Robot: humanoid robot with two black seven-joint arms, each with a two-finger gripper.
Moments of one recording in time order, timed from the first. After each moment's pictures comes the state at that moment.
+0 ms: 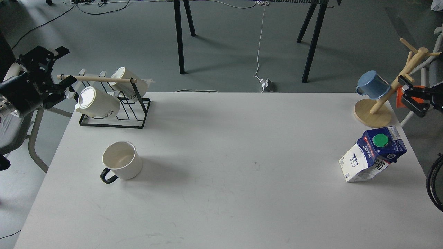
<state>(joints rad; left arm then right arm) -0.70 0.86 -0.48 -0.81 0.44 -0.49 -0.49 0.26 -0.79 1.23 1.01 0.69 0.49 -0.39</state>
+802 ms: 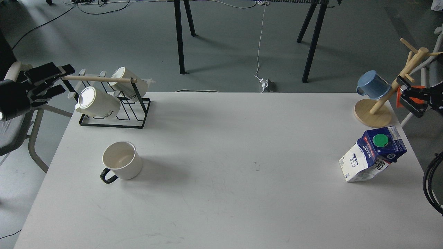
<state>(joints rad) -0.72 0.96 -0.52 -0.91 1.19 -0.49 -0.49 0.26 -0.77 1.25 1.00 0.69 0.49 -0.38</state>
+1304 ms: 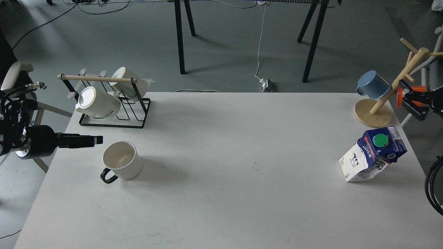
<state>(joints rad) -0.67 0.90 -0.41 -0.99 1.66 -0.44 -0.49 0.25 -0.77 1.24 0.98 0.68 0.49 -0.38</state>
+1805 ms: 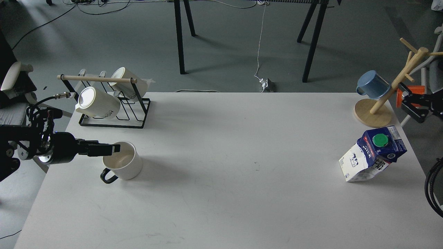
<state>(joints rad) -0.66 0.82 -0.41 -0.97 1.70 -0.43 -0.49 0.24 -0.77 1.24 0.98 0.68 0.49 -0.38</state>
